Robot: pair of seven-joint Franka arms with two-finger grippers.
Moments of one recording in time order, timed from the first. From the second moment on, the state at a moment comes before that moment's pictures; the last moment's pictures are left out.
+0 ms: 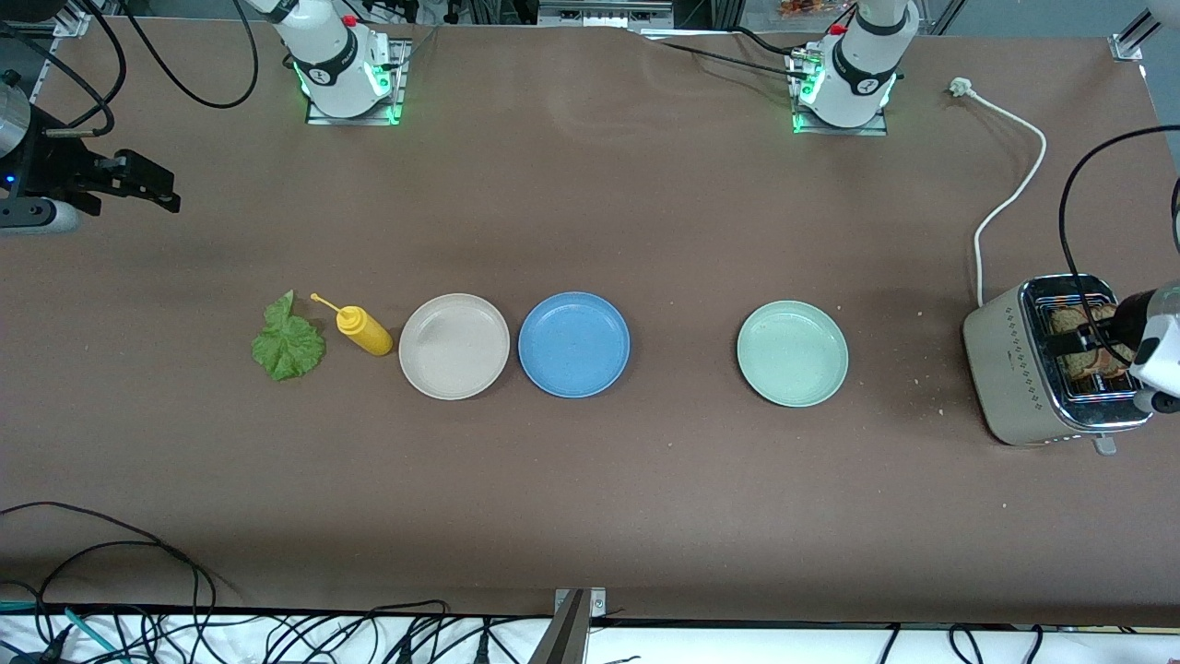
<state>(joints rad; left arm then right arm) 0.21 0.43 -0.04 -1.44 0.19 1.67 -0.15 0.02 -0.03 -0.02 -1.68 -0.01 1.55 -0.06</state>
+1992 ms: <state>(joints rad) 0.29 0.51 -0.04 -1.45 0.19 1.66 0.03 0.02 -0.03 -0.02 -1.68 -0.01 1.55 -0.06</state>
